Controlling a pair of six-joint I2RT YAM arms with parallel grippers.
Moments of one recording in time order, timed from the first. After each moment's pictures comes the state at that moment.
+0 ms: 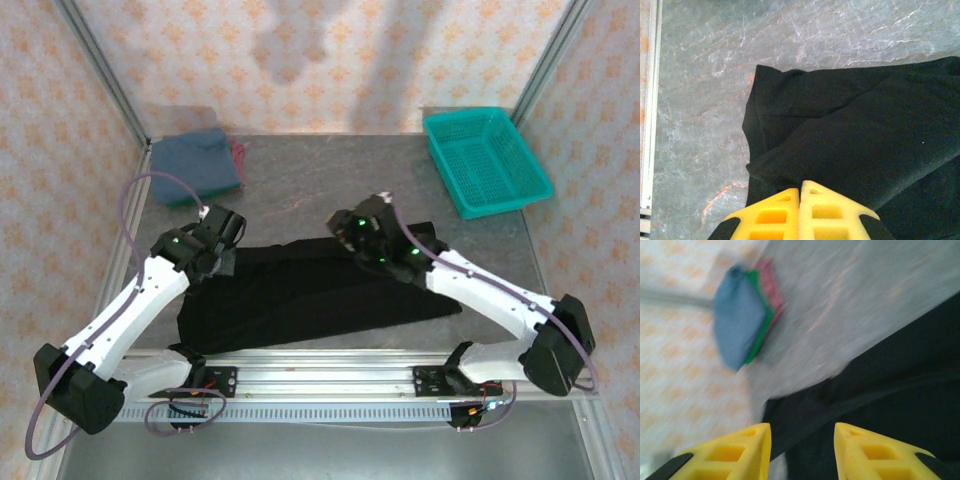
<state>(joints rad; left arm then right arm) -0.42 1.11 1.02 -1.11 -0.43 -0.39 0.75 1.26 0.99 -0.33 0.08 1.27</state>
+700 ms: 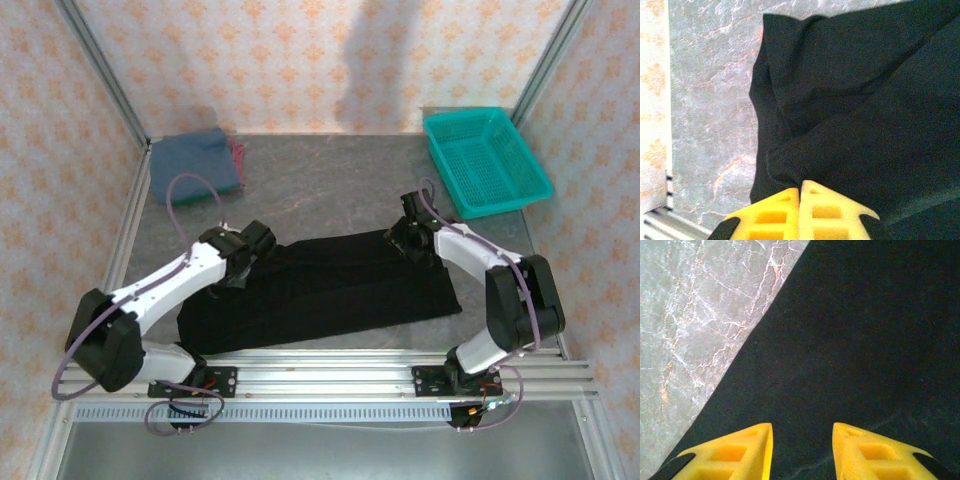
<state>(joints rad) -0.54 1.38 0.95 -1.18 -0.60 -0.61 0.29 1.55 0.92 -0.45 -0.09 1.02</state>
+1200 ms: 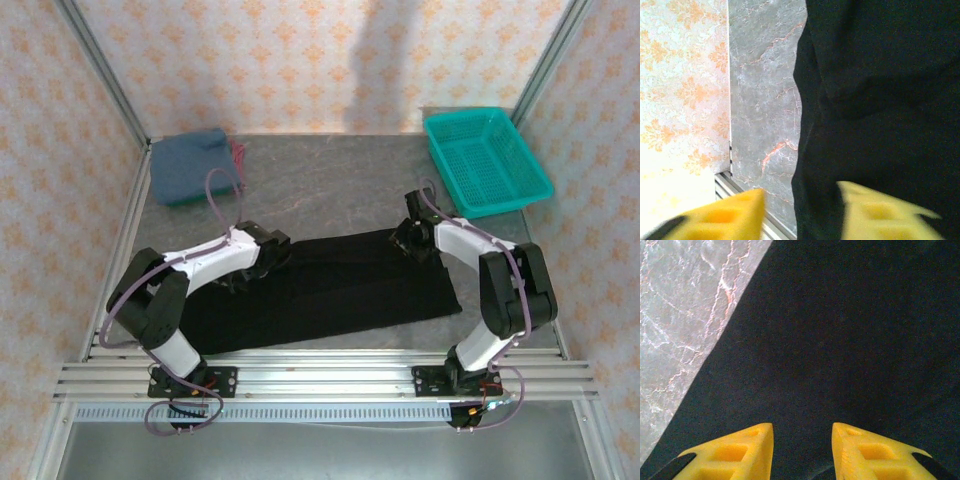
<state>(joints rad) -0.60 1.61 1.03 -1.36 -0.74 -0.82 0.23 1.62 0.94 -0.49 -0.08 0.95</state>
